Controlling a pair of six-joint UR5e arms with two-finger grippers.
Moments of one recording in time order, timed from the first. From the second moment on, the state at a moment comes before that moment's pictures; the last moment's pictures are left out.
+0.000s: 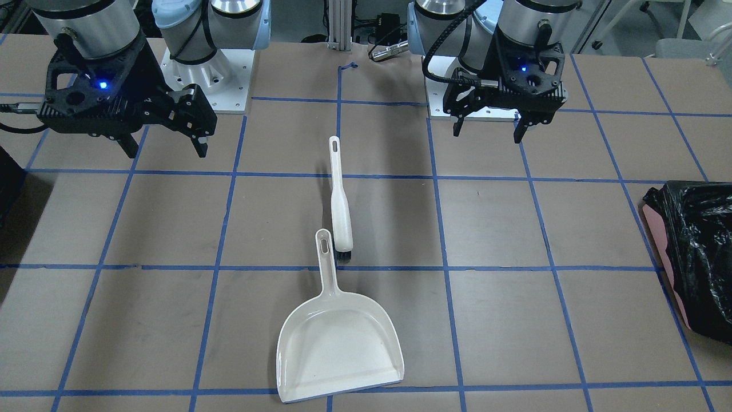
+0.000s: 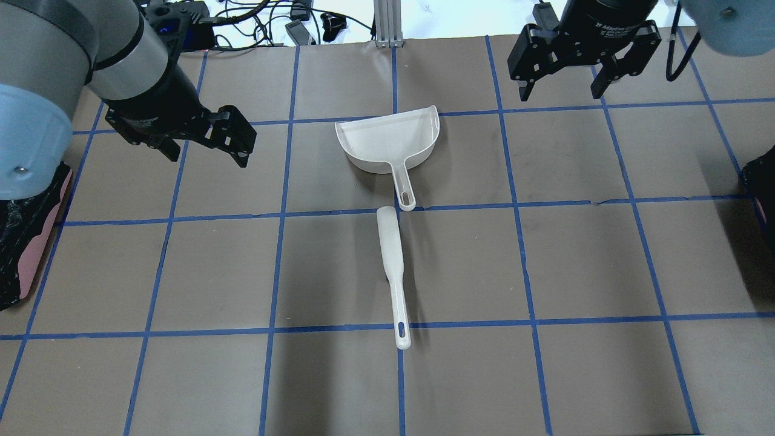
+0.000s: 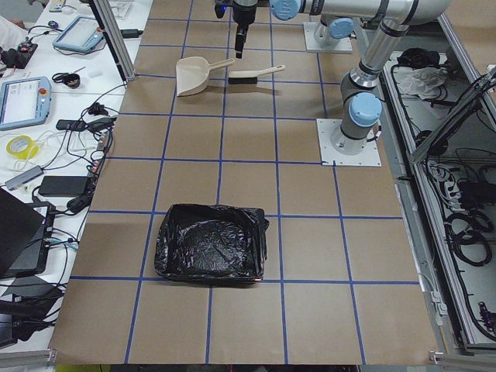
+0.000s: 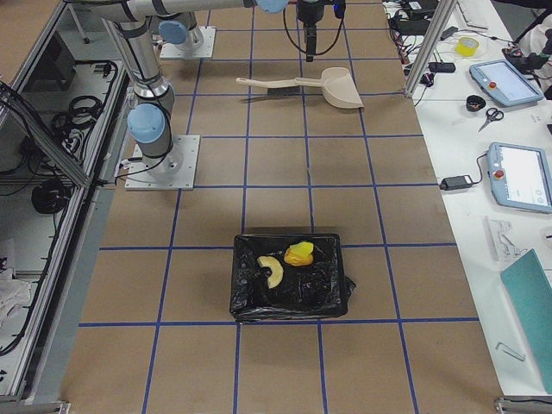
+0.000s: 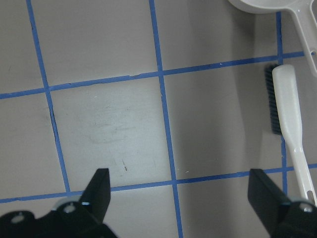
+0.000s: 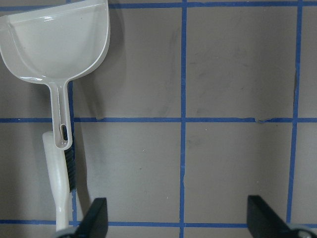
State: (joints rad) left arm -1.61 -1.49 -1.64 -1.50 1.59 0.09; right arm 1.60 -1.51 1.43 -1.56 -1.54 0.02
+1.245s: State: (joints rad) left arm -1.60 -1.47 -1.63 -1.53 1.59 0.10; right arm 1.60 -1.51 1.43 -1.56 -1.54 0.02
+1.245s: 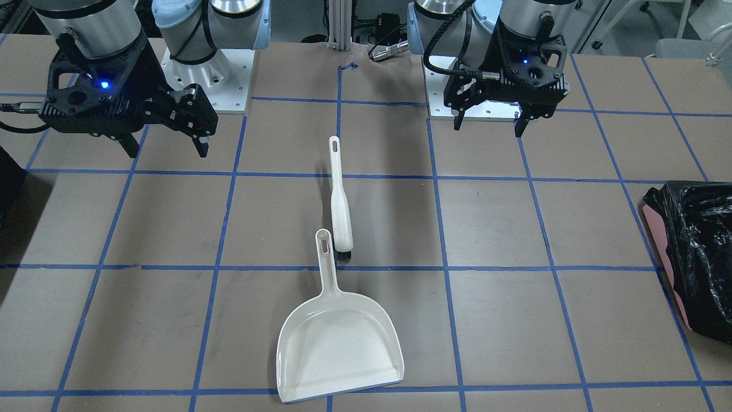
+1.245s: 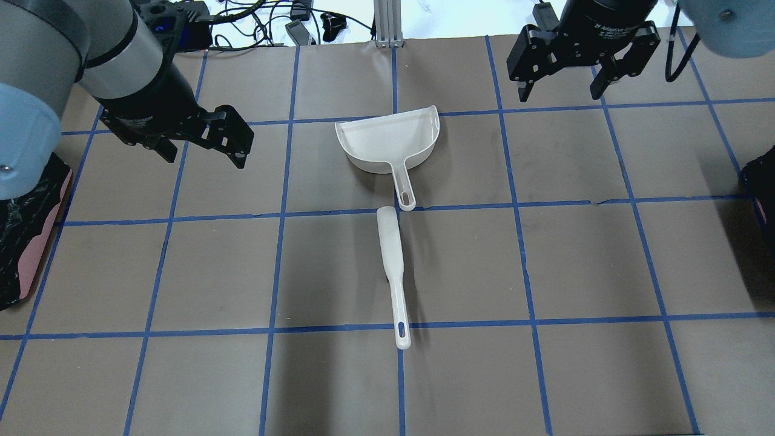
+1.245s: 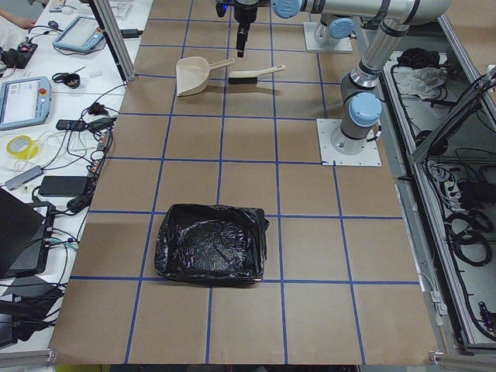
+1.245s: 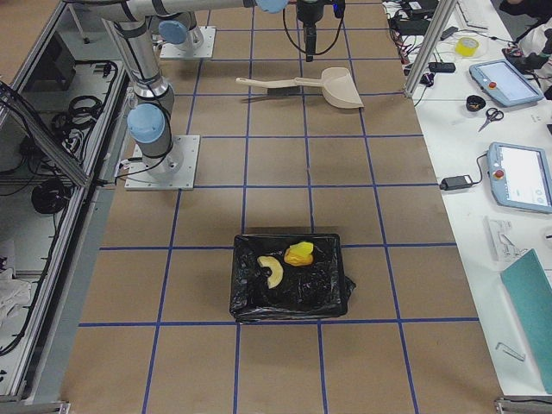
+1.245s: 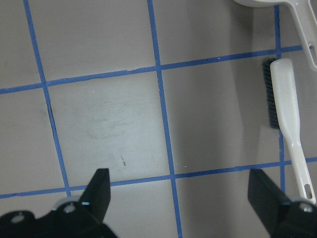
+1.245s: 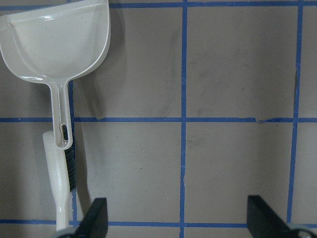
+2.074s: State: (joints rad) left arm -1.53 -1.47 -1.61 -1.55 1.59 0.11; right arm 1.60 -1.51 1.43 -1.56 -1.54 0.02
